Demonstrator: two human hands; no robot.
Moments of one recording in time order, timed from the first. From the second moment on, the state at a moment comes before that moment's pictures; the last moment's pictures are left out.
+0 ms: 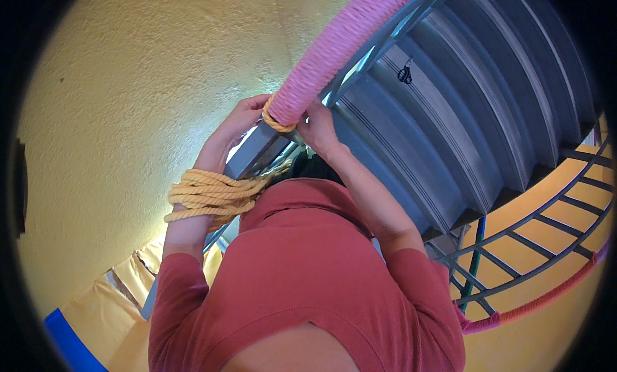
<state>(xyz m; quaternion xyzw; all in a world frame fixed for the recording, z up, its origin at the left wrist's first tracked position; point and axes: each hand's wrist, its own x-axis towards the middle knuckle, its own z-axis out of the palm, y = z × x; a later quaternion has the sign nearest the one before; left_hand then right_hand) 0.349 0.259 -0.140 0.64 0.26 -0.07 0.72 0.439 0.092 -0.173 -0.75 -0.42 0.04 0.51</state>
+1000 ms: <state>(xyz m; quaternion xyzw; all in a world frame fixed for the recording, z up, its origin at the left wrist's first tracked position) 0.341 0.257 -0.134 0.91 0.11 0.14 0.37 0.447 0.108 -0.161 -0.55 -0.19 0.36 0.73</state>
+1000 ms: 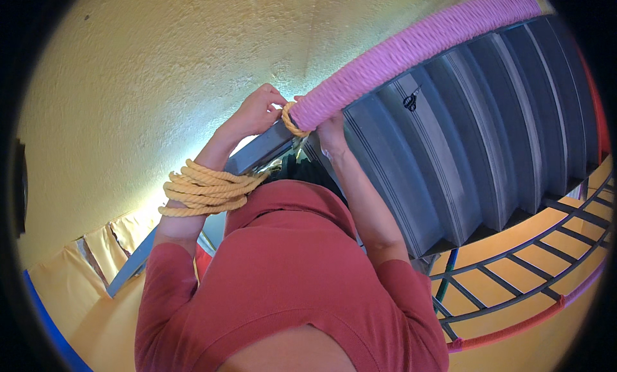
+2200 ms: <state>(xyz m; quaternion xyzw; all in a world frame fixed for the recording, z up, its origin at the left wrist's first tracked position) 0.345 0.258 -0.131 0.79 0.14 0.06 0.59 0.475 0.083 -0.170 -0.71 -0.39 0.22 0.55</state>
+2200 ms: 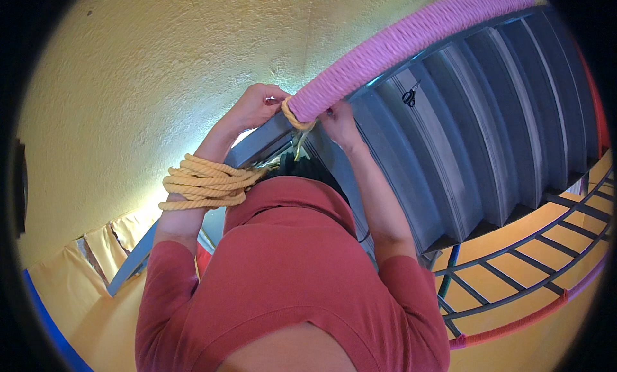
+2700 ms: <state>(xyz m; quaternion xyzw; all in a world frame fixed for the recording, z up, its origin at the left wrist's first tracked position) 0.337 0.251 -0.116 0.83 0.18 0.07 0.52 0.433 0.044 -0.152 -0.81 -0.33 0.21 0.43</state>
